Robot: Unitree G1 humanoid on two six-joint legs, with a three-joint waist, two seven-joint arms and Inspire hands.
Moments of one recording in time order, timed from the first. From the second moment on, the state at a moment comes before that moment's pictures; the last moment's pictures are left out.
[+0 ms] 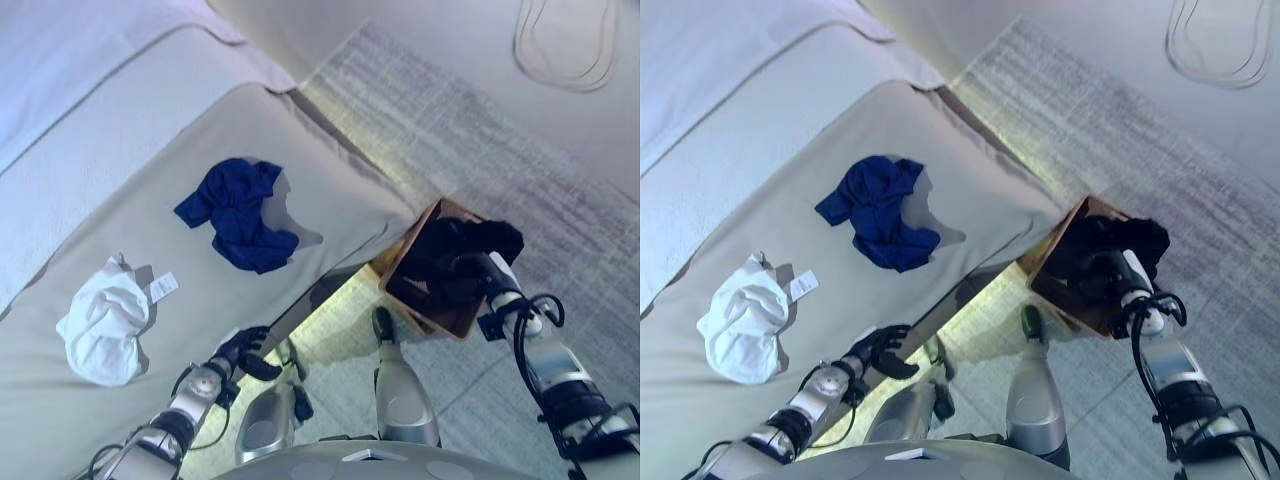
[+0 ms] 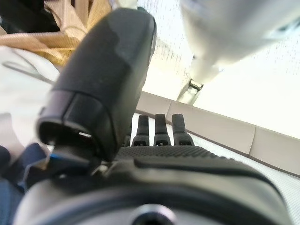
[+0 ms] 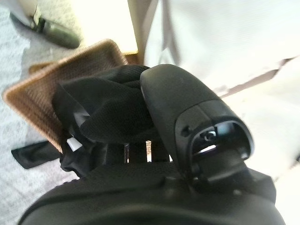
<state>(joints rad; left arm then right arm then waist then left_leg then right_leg) -0.20 0.33 -0.38 0.99 -0.05 -0.12 -0.07 -0.24 -0.62 0.18 0.46 0.06 0.24 -0.12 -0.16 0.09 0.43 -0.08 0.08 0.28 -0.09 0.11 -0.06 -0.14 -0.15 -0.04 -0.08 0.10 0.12</state>
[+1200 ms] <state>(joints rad) -0.11 0.33 -0.27 0.86 -0.19 -0.11 -0.02 -0.13 -0.64 -0.06 0.19 -0.04 0.34 -0.33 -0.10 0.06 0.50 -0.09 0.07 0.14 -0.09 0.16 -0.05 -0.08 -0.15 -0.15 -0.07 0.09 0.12</state>
